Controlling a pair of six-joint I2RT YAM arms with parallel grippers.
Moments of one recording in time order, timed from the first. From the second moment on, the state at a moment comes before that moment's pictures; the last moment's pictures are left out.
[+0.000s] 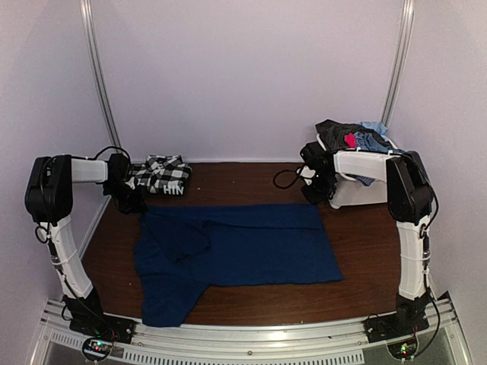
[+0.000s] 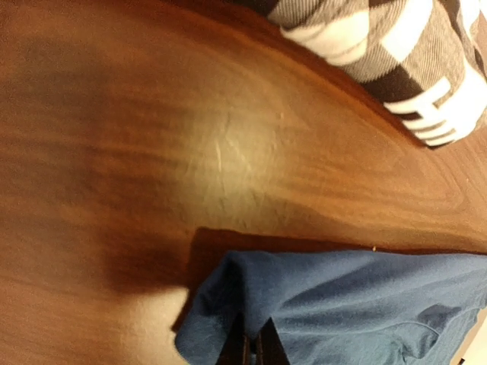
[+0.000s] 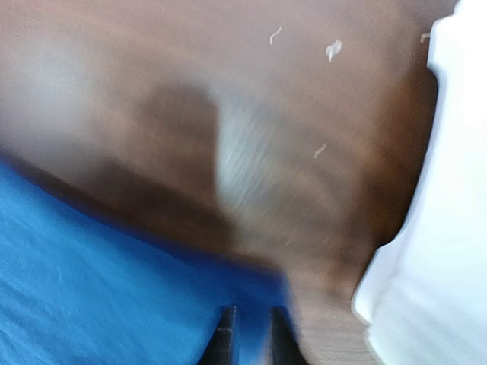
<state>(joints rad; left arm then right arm) 0.02 1.95 1.29 -0.57 0.30 -0.38 0.41 2.14 1.67 -0.76 0.19 -0.09</state>
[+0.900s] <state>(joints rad) -0.18 1.78 1.10 -0.68 0.31 -0.33 0.43 2.08 1.61 -0.83 -0.14 -0.07</state>
